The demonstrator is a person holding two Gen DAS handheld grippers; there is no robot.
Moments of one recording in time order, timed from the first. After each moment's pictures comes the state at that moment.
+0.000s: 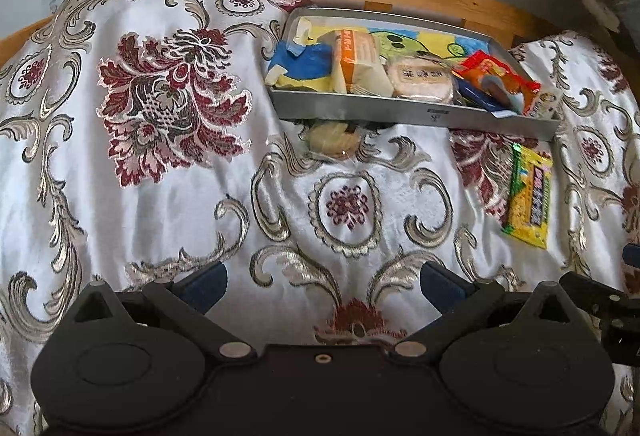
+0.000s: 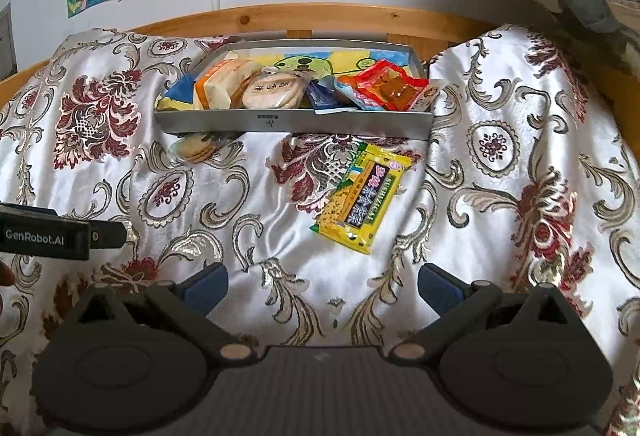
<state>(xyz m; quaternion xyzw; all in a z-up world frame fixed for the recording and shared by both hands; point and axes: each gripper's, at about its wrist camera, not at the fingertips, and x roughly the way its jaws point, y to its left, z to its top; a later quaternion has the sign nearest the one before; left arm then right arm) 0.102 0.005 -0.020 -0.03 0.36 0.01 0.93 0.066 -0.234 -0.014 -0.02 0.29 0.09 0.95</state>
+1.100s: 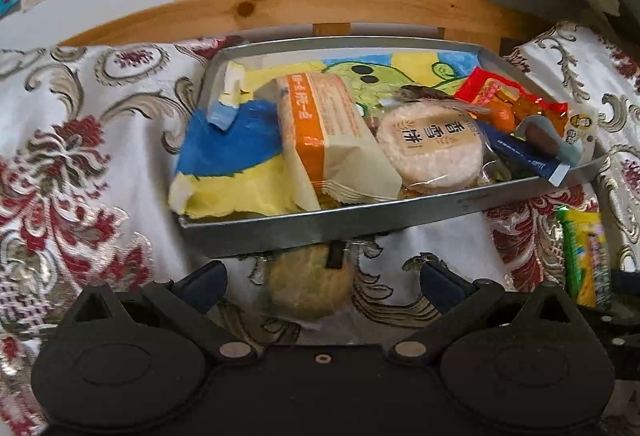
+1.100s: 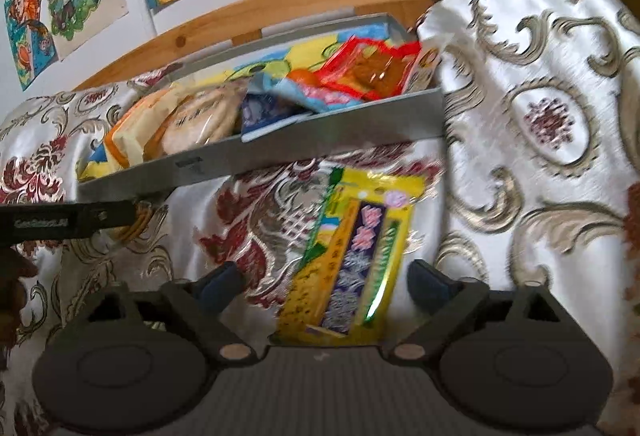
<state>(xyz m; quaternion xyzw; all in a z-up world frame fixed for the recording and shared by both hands) 0.253 0.005 -0.039 0.04 0.30 -0.07 0.95 0.196 -0.254 -0.059 0.10 0.29 0.10 0.95</state>
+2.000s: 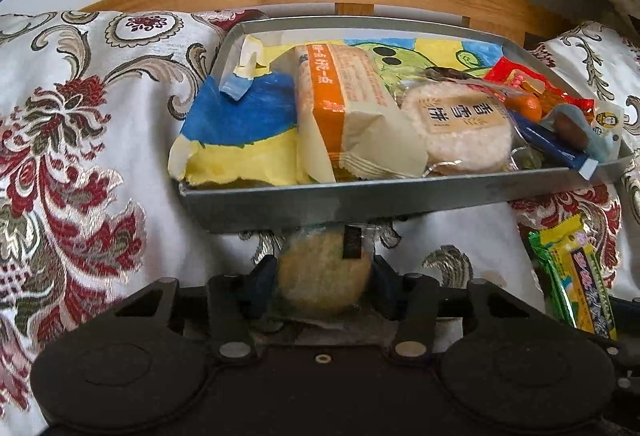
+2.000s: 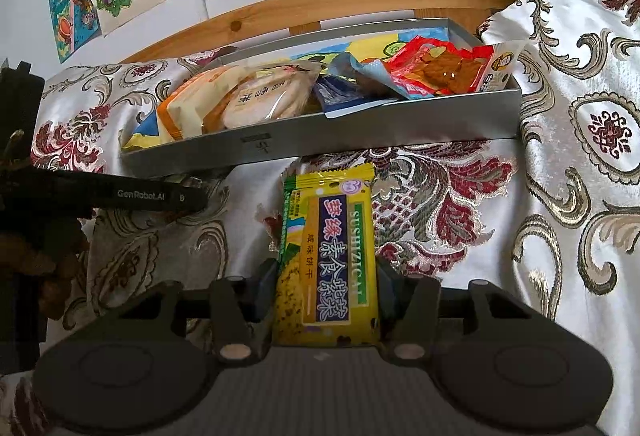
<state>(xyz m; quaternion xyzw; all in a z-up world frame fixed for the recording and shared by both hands) 0.261 0.006 -0.054 0.02 0.32 -0.04 0.95 0.188 -0.220 -0.065 0.07 0.27 0.15 0.95</state>
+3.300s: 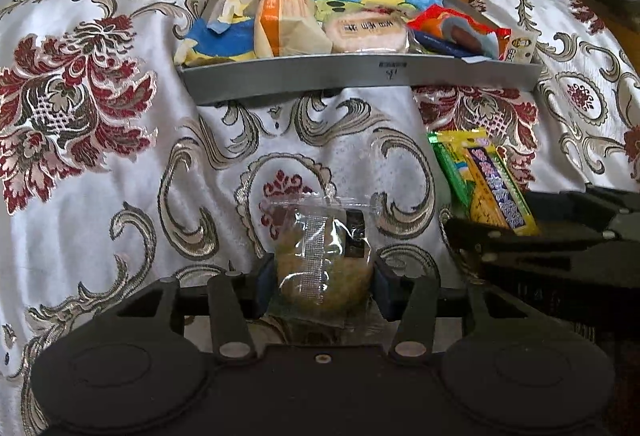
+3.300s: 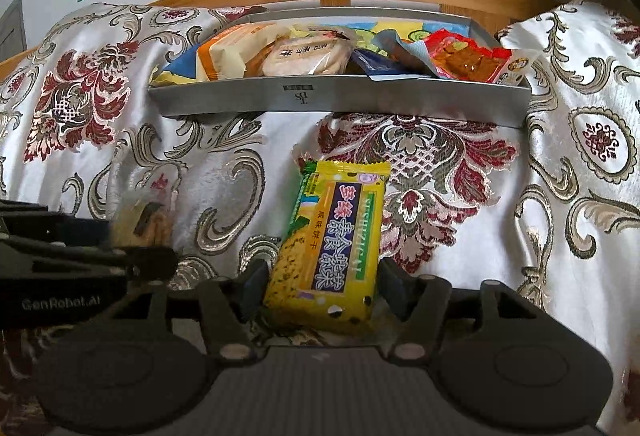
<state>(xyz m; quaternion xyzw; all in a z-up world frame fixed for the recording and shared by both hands) 0.147 -0.022 -0.070 0.02 0.36 -0.06 0.93 0.152 -0.197 -0.068 -0.02 0.29 0.14 0.95</state>
